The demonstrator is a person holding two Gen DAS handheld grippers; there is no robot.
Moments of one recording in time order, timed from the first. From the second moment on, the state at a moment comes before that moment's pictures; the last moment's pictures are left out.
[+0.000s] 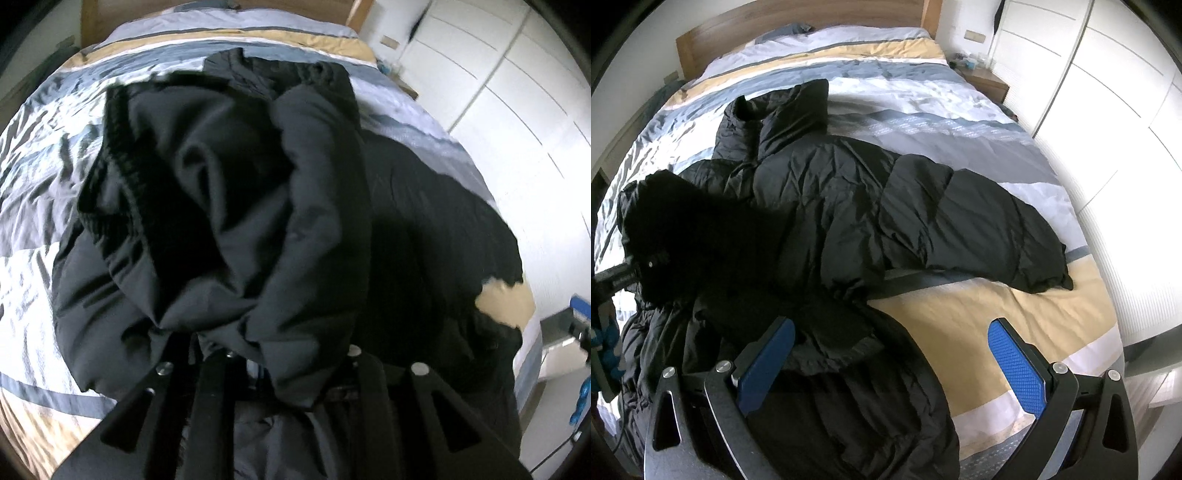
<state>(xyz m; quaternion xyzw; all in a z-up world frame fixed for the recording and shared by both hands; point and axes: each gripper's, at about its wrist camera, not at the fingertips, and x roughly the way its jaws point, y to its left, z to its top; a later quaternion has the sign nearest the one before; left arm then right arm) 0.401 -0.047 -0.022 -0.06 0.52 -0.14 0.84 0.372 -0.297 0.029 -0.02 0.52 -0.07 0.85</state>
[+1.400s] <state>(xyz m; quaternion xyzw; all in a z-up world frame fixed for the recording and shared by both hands) 0.439 0.095 -0.038 -0.08 0.51 -0.12 0.85 0.472 -0.046 -0.022 -0.14 0.50 0.11 0.85</state>
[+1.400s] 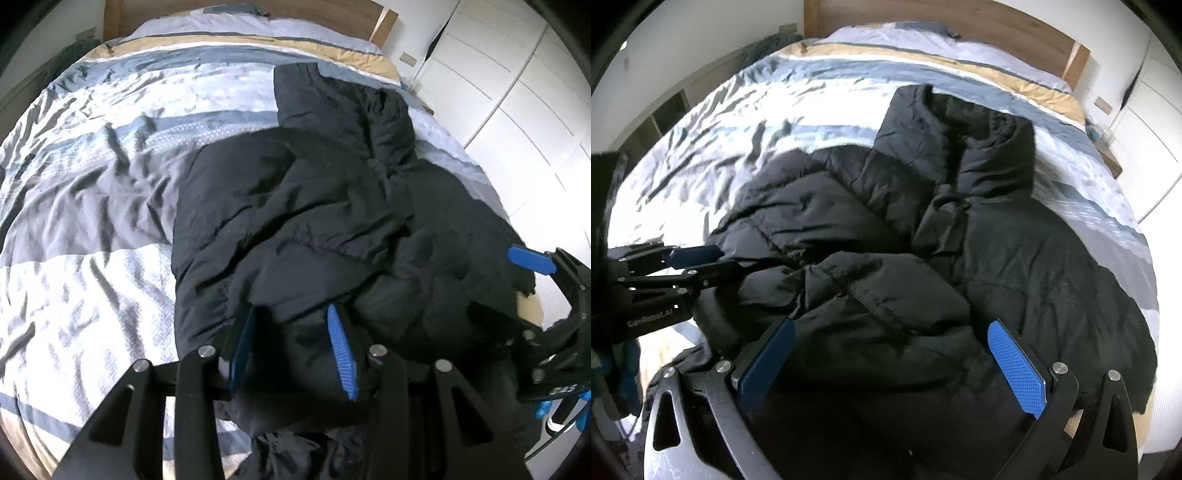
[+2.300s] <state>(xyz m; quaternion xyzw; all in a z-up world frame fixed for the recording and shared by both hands) 0.414 0.076 -0.056 -0.08 0.55 -0.04 0.83 0.476 -0.103 -0.063 -0.14 0.55 0.16 0.81</state>
